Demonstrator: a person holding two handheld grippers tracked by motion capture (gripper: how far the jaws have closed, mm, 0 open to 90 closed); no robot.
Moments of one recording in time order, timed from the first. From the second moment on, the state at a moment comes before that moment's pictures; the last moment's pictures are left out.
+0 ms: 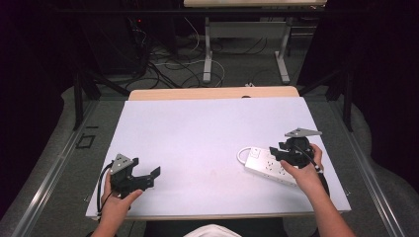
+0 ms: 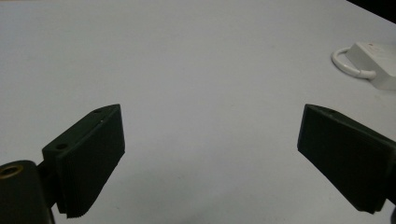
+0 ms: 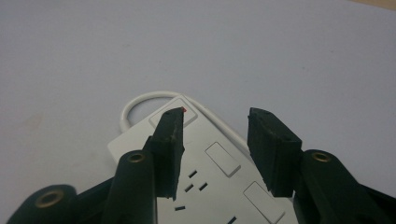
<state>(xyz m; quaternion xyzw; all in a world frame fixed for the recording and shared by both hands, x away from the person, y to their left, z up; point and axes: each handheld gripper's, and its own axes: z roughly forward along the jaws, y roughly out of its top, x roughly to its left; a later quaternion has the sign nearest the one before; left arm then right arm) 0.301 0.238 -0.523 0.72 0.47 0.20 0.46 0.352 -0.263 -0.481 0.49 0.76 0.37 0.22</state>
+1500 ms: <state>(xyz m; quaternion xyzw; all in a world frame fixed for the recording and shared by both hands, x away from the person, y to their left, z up) 0.301 0.239 -0.523 0.72 0.48 0.20 0.46 0.383 -0.269 -0.507 0.53 0.75 0.33 0.19</state>
